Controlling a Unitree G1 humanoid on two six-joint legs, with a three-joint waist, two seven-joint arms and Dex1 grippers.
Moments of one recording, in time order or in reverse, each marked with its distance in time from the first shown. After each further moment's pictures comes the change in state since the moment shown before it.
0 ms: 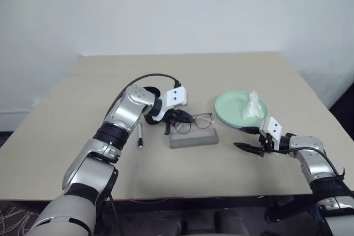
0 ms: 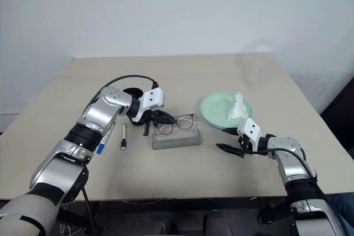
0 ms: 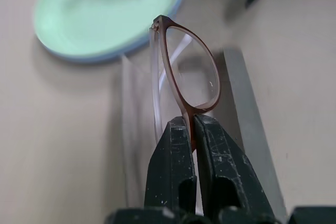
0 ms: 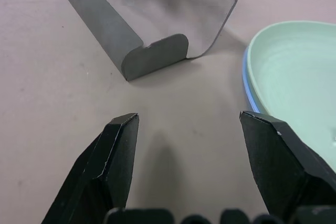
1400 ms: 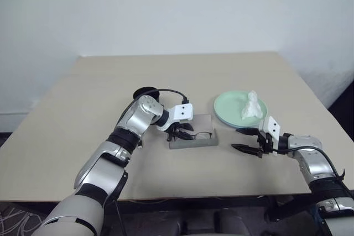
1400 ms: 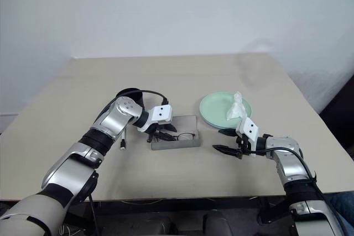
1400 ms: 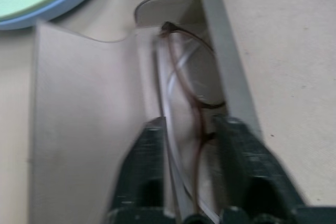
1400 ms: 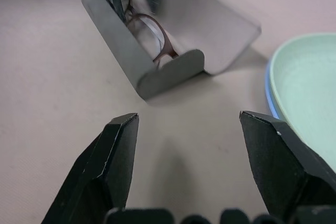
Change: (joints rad) left arm 0.009 -0.079 -0.025 0.097 0.112 -0.034 -0.029; right arm 0.017 0.000 -0.002 -0.080 0.061 0.088 0.055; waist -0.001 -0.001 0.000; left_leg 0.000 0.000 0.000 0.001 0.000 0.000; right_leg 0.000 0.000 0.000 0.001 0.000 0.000
